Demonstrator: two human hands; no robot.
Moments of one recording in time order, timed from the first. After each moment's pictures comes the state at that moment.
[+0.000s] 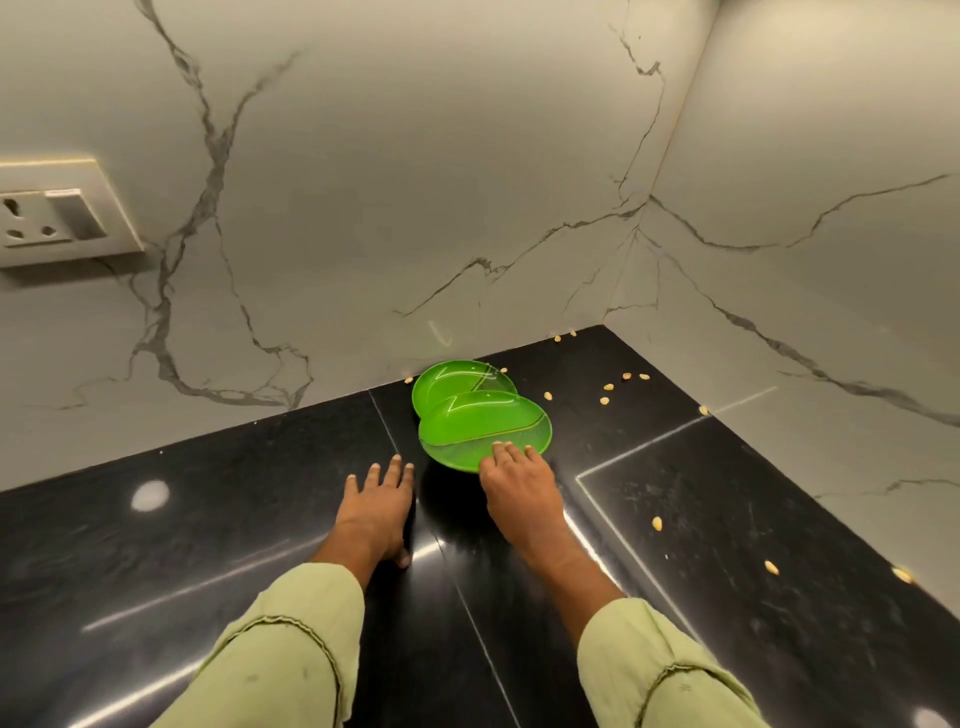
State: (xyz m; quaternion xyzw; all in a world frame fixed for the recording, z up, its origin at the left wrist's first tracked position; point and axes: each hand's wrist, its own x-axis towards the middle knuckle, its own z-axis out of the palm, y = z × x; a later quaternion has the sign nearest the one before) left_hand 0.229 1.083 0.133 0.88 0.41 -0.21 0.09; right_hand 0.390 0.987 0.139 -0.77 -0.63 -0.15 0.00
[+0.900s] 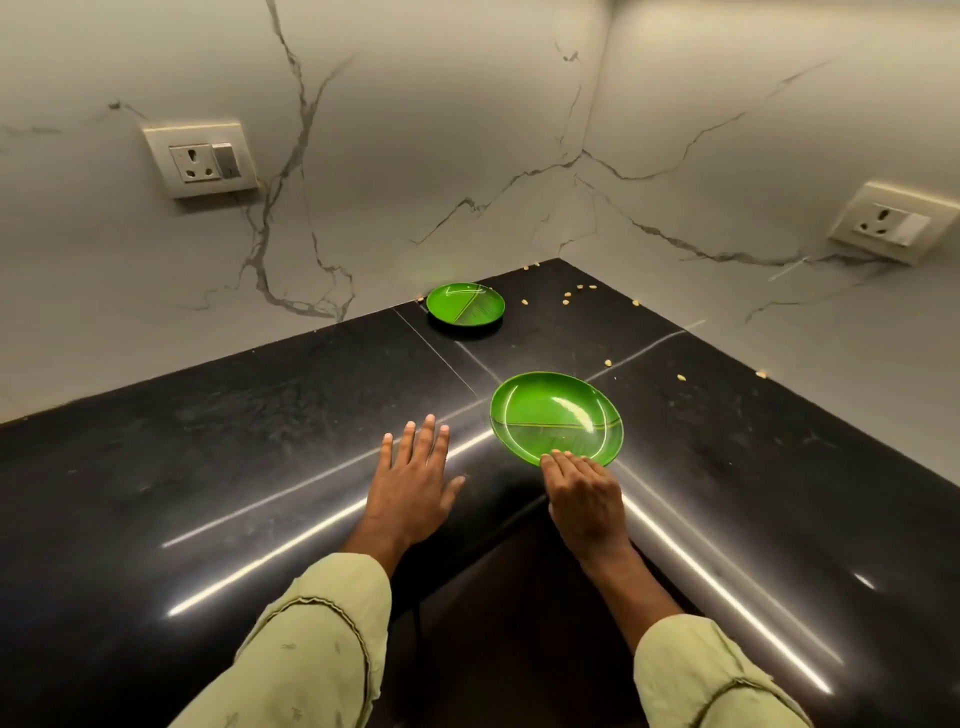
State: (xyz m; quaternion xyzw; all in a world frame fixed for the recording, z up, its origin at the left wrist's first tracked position) left_hand 0.030 0.870 0.128 0.95 0.32 0.01 0.03; right_hand 0.192 0.709 0.136 -0.81 -0.54 -0.23 0.09
